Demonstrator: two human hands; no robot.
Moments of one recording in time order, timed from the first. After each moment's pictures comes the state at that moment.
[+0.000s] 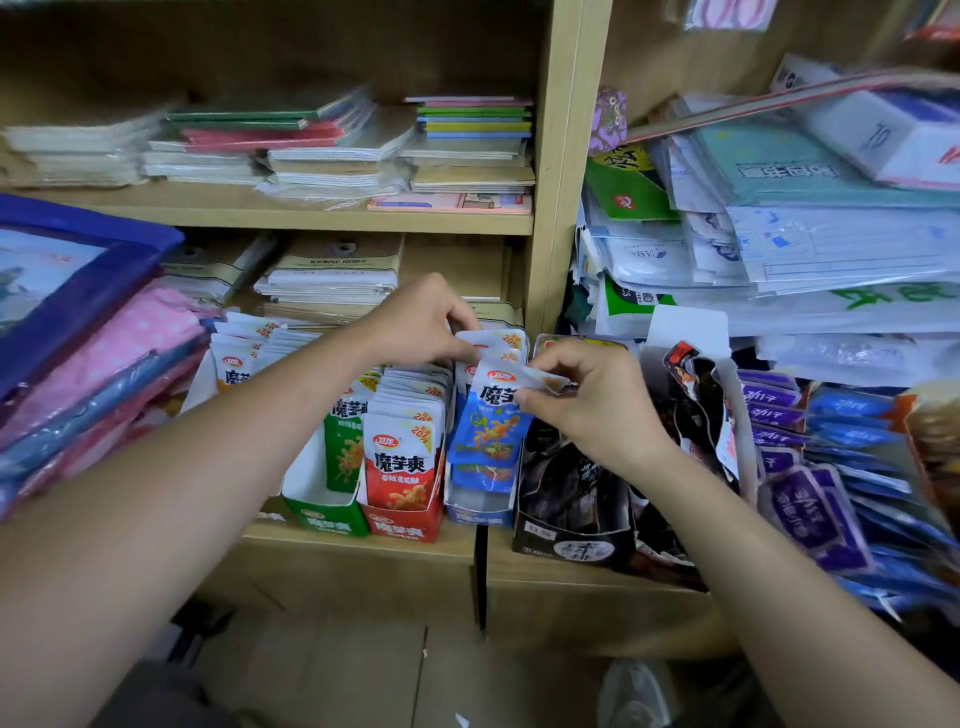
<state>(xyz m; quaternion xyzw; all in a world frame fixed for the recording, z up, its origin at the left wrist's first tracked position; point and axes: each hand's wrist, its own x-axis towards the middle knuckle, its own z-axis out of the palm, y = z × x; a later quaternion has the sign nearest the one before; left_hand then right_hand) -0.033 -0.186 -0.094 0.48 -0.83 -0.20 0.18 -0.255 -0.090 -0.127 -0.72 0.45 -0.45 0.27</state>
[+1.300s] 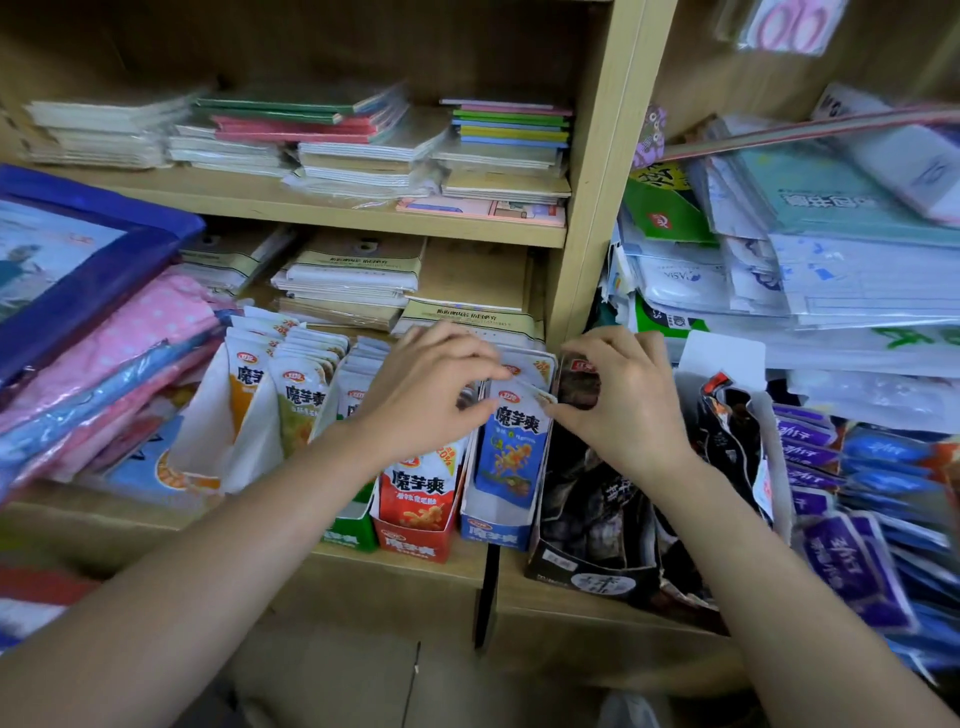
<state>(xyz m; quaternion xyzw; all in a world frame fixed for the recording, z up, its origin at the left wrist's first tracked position) -0.020 -0.133 -0.137 0.46 -0.86 0.02 0.24 -0.260 -0.125 -0.144 -0.76 0.56 -0.32 -0.04</state>
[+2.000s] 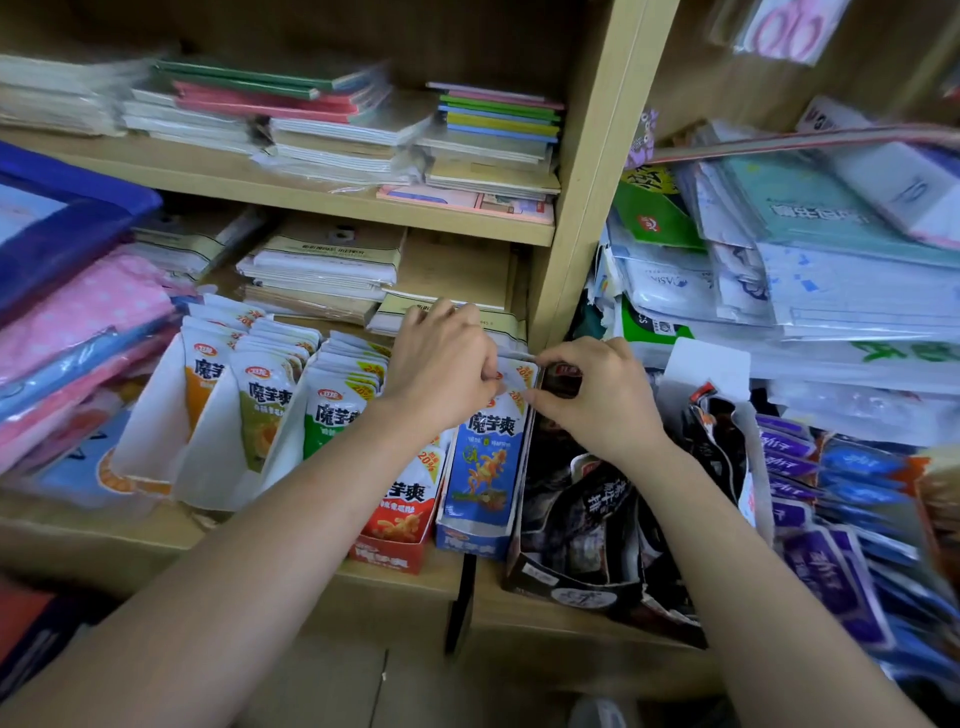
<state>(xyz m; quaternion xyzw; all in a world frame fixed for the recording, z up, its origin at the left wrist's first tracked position) -0.068 -0.160 -0.127 0.59 -0.79 0.08 0.17 -0.260 -0.153 -0.150 -0.76 0.57 -0.32 0.04</state>
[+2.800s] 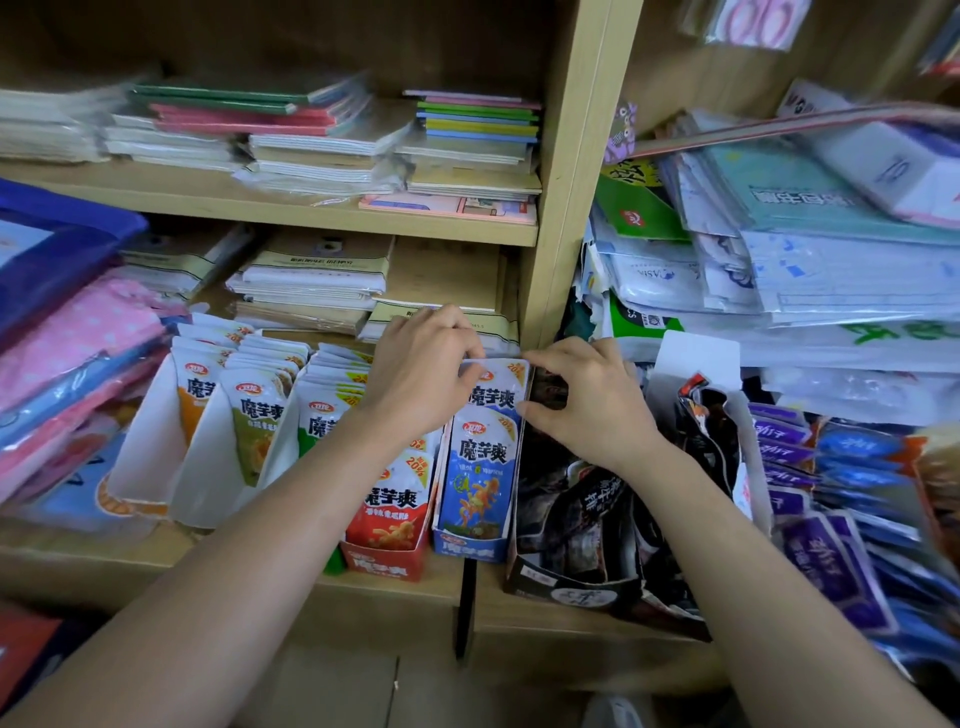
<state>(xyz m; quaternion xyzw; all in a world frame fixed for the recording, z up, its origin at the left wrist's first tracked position) -0.058 -0.165 -0.133 0.56 -0.79 0.05 0.24 -0.262 -0.147 -0.149 -0.78 0.57 -0.26 0.04</state>
